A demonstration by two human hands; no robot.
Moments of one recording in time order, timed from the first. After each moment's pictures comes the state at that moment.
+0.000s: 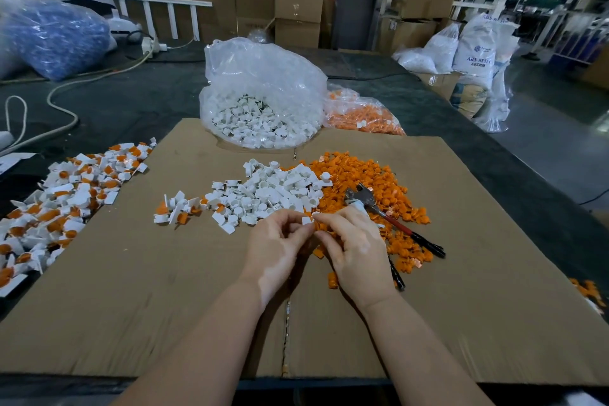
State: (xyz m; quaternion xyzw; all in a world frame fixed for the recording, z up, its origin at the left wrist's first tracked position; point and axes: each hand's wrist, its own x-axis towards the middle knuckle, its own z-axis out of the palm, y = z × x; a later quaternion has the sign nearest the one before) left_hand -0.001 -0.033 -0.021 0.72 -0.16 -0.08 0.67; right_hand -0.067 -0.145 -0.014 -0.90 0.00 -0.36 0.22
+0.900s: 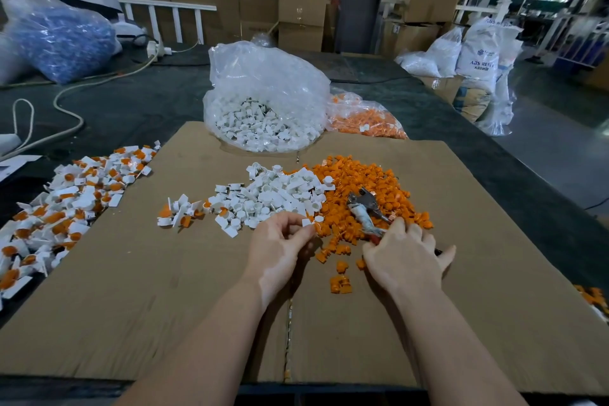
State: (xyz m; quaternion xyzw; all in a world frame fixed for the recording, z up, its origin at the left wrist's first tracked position) left_hand -0.003 -0.030 -0.012 0.73 -0.16 -0.09 0.66; right_hand -0.074 -0.176 0.002 -0.92 0.39 -0.05 0.07
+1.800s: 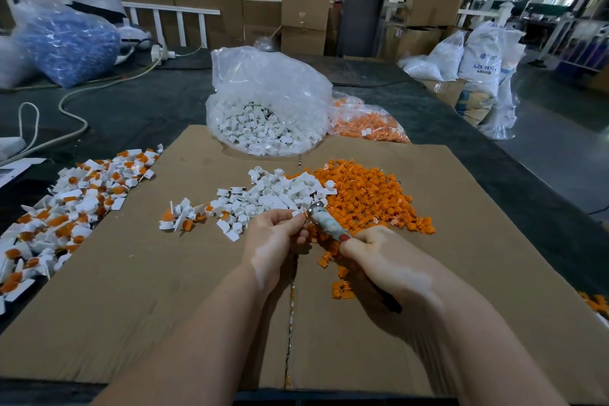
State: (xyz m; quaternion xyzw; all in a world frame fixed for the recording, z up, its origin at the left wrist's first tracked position) left_hand 0.014 -0.036 -0.004 0.60 -0.03 -0.19 0.78; right_hand -0.080 -0.160 0.051 -0.92 0.16 0.08 0.36
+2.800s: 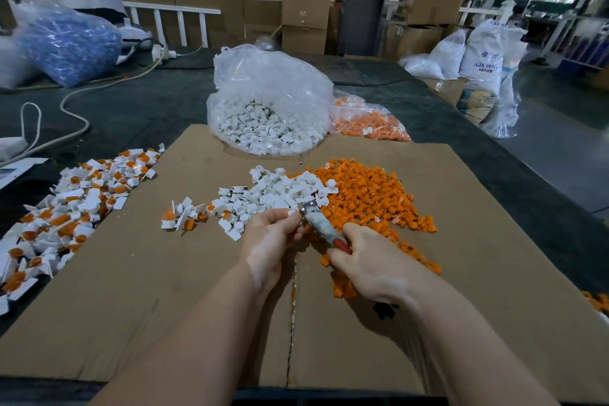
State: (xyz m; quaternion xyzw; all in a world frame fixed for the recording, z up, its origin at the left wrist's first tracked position) left_hand 0.019 -0.034 -0.007 0.58 -0.01 -0.19 0.79; right_hand -0.073 -0.146 0.043 -0.95 0.13 0.07 0.27
